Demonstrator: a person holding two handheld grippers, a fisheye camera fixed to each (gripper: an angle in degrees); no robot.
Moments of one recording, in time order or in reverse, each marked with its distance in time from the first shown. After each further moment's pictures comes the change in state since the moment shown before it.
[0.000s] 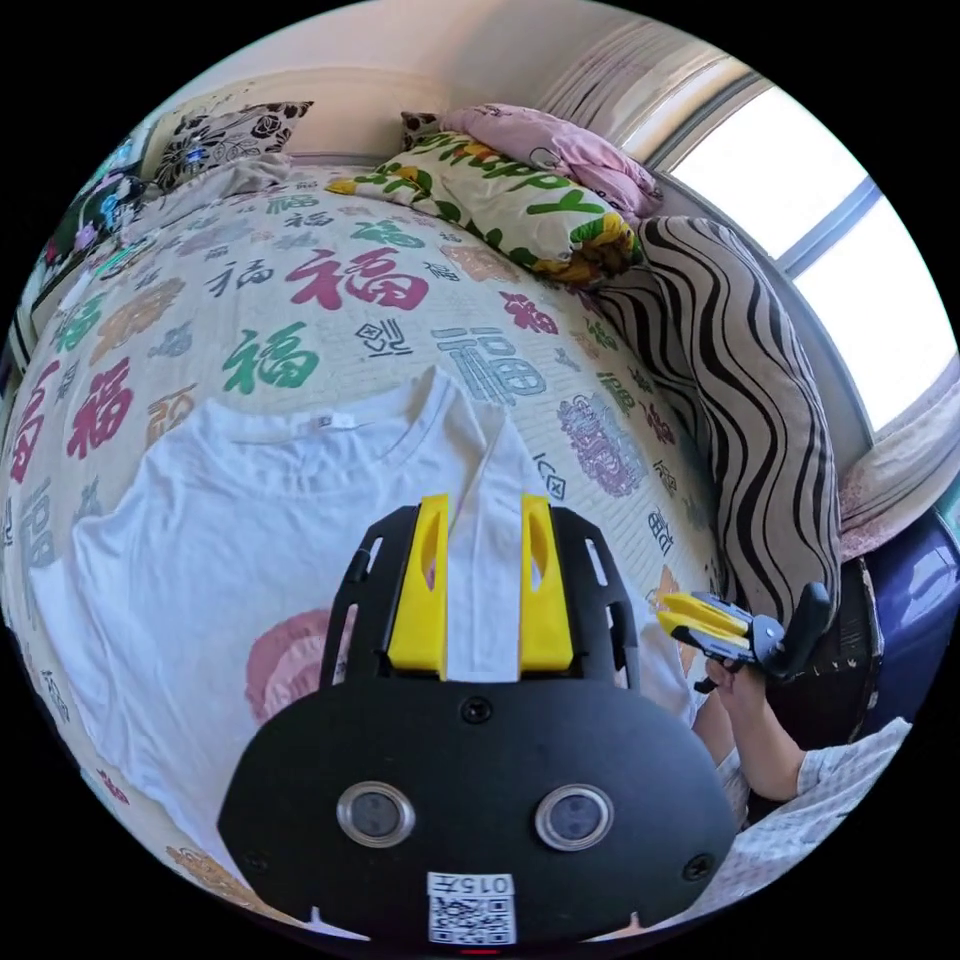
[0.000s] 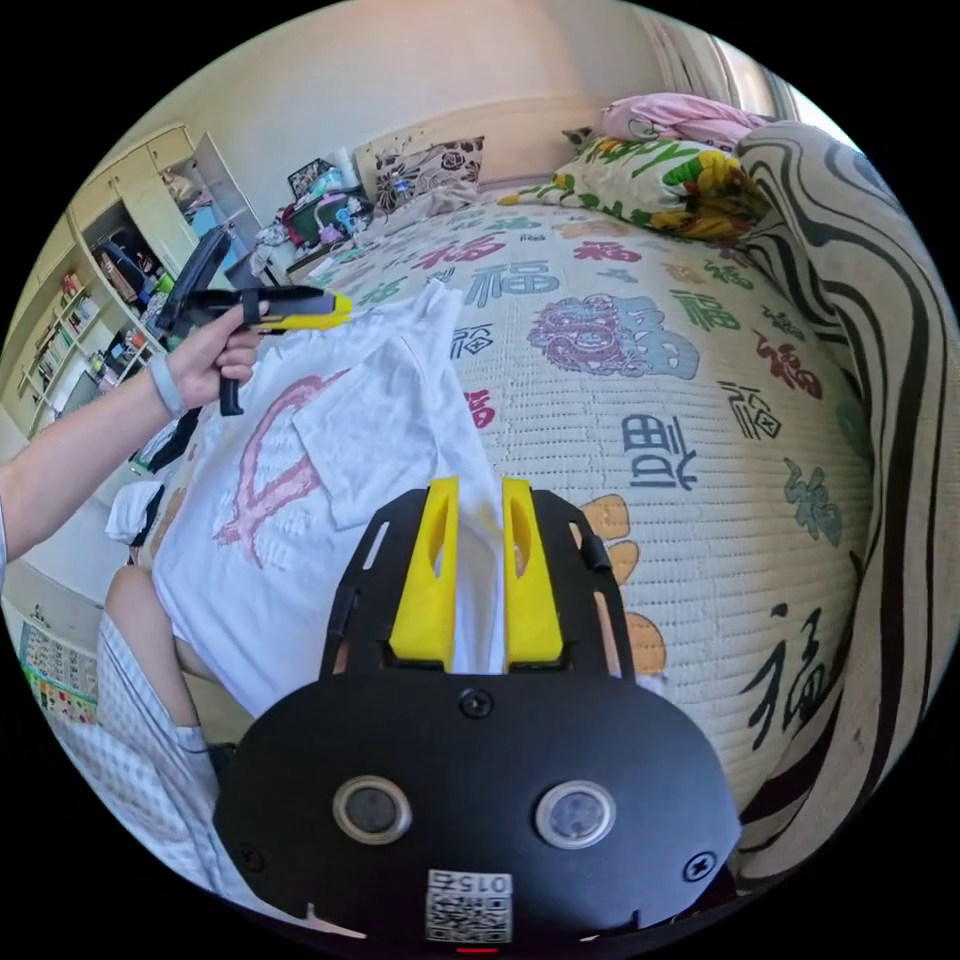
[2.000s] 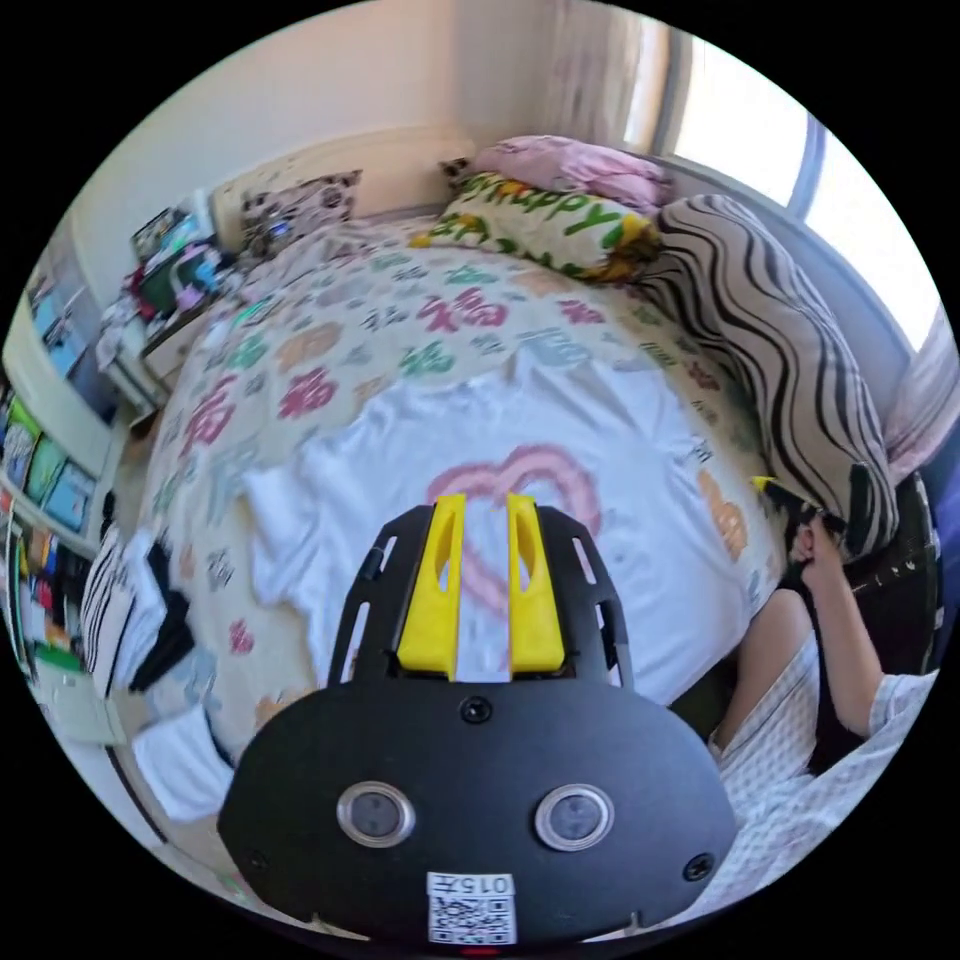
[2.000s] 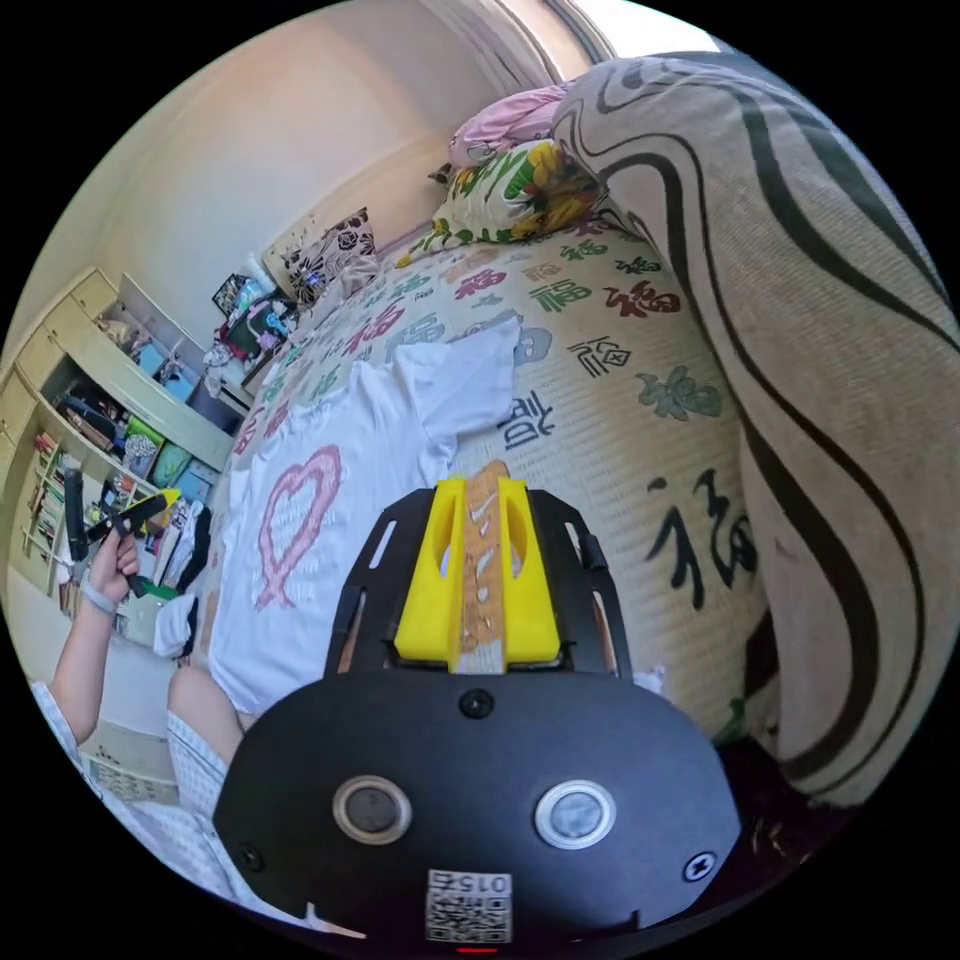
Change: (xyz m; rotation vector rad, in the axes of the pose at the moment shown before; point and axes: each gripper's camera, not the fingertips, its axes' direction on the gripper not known) left arm 0.189 0.182 -0.206 0.050 -0.326 0.089; right arm 0.064 0.068 -0.087 0.146 -0.022 0.349
